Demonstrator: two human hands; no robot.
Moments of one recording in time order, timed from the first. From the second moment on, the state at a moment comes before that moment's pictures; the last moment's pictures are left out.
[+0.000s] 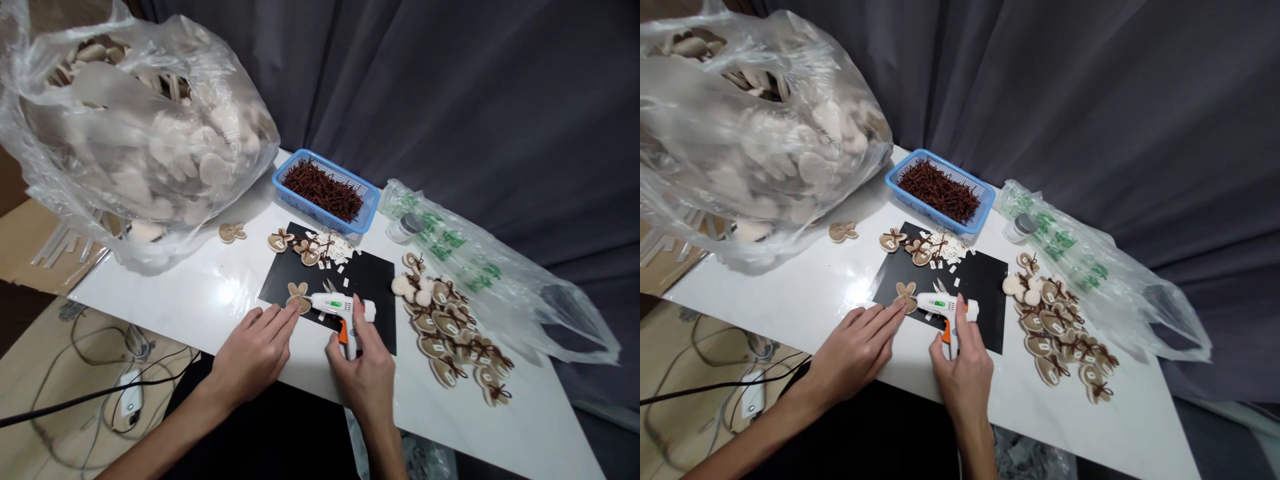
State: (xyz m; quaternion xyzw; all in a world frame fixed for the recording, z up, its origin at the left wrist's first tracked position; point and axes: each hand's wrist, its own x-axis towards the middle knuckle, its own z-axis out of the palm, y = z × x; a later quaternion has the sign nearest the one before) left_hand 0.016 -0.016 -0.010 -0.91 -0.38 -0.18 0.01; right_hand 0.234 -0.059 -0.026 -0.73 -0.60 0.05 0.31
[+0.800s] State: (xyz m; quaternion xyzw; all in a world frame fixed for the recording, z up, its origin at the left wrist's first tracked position) left_hand 0.017 -0.013 -0.007 -0.91 -0.37 -0.18 0.01; right_hand 0.240 -0.062 -0.025 -0.70 -0.62 0.05 0.33
